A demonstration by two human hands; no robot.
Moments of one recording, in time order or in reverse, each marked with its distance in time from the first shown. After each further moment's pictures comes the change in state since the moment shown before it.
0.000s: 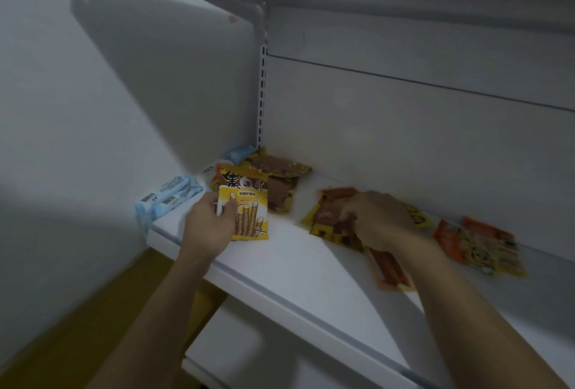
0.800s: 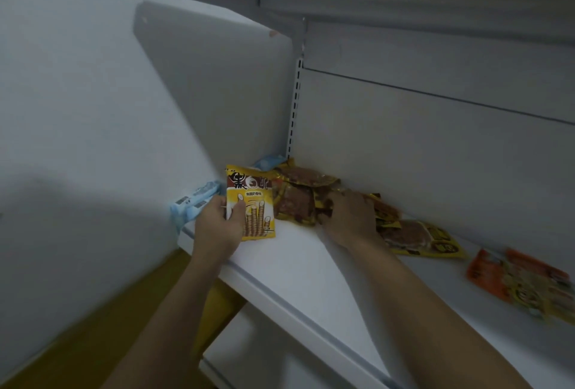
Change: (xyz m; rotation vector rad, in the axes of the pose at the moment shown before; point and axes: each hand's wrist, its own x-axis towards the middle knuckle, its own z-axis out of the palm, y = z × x) left_hand 0.007 -0.010 -0.018 -0.140 0.143 0.064; right_hand 0.072 -0.060 0.040 0.043 0.261 0.016
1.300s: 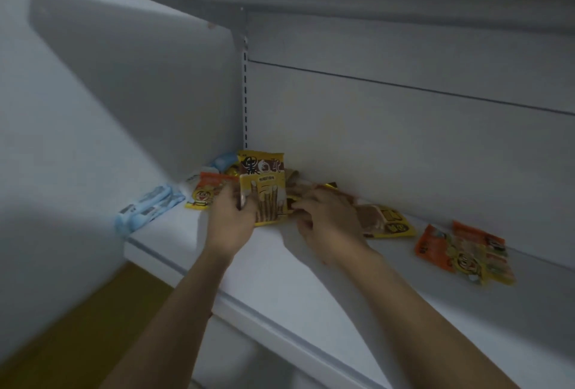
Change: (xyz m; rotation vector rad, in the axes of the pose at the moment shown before) left_hand -0.014 0.031 0.083 0.052 -0.160 0.146; right_hand -0.048 0.045 -0.014 0.276 0.236 -0.246
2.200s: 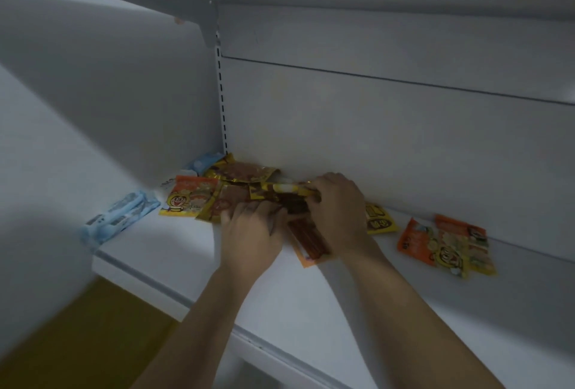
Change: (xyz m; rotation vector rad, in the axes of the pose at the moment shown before) left_hand -0.025 0.003 0.052 0.623 -0.061 0.344; right_hand 0.014 0.035 -0.010 -0.108 0.326 0.096
